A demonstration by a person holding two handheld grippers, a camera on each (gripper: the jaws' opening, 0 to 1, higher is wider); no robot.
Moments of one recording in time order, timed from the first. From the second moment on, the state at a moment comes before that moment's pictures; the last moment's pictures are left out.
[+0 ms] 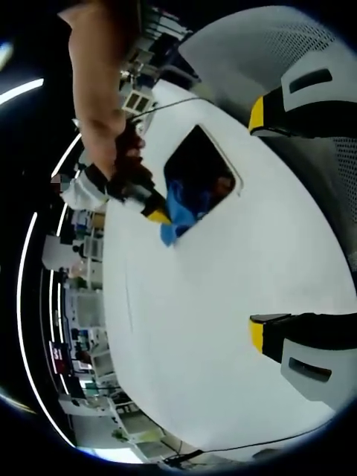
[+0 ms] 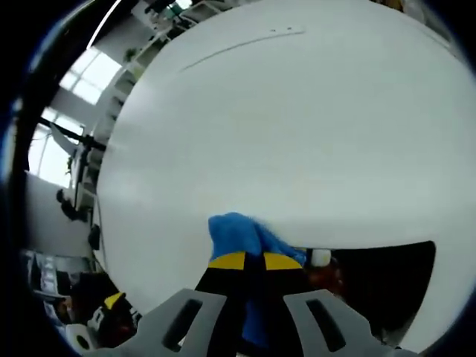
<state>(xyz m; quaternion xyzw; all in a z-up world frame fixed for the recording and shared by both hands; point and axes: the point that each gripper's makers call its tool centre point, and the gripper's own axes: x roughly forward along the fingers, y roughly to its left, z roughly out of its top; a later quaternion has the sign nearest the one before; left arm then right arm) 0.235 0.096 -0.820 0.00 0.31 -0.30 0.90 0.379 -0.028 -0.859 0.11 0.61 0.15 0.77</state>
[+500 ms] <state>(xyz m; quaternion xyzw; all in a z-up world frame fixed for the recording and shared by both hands) 0.235 0.095 -0.822 -0.01 0.31 -0.30 0.90 0.380 -0.023 -0.859 0.13 0.62 0.15 0.76</state>
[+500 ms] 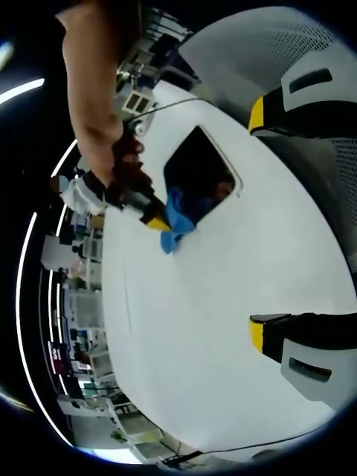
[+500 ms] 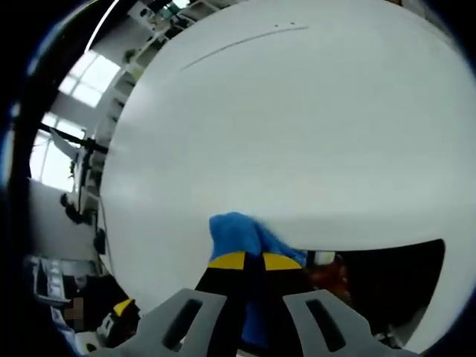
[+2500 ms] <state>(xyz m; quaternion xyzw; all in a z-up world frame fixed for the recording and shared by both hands) 0.236 0.098 -0.816 -0.01 0.31 -0.28 0.91 0.336 -0.014 -0.865 0.15 0.60 0.19 0.76</state>
